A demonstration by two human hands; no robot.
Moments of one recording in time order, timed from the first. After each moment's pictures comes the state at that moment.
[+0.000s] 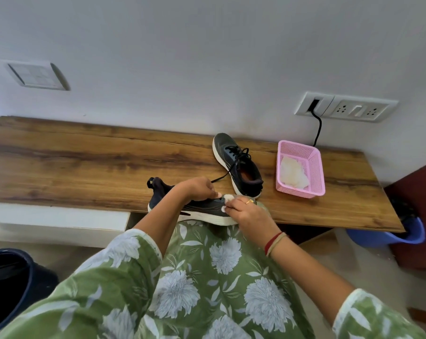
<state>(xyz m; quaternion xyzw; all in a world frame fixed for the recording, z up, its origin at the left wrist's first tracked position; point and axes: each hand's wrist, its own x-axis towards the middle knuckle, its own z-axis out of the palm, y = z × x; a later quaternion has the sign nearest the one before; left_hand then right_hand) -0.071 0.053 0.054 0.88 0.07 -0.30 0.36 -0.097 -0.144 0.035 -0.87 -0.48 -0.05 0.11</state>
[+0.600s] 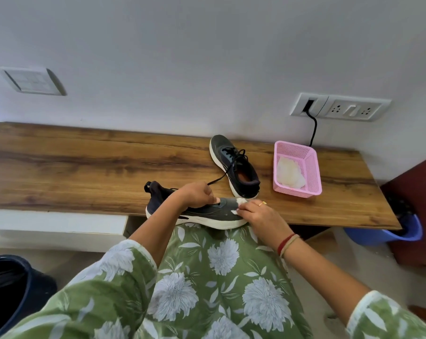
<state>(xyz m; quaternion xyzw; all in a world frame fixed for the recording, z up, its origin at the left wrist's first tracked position) -0.081 0.048 0.059 0.90 0.06 -0.28 0.33 -0.086 -0.175 0.027 -0.89 -0.45 -0.05 0.10</state>
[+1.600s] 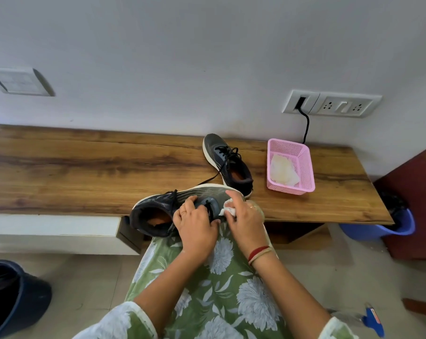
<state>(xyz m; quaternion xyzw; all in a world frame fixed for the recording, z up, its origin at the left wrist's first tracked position) -0.157 -0.024 0.028 0.95 0.22 0.00 0.22 -0.115 -0.139 0.022 -0.94 -0.20 -0.07 0.28</state>
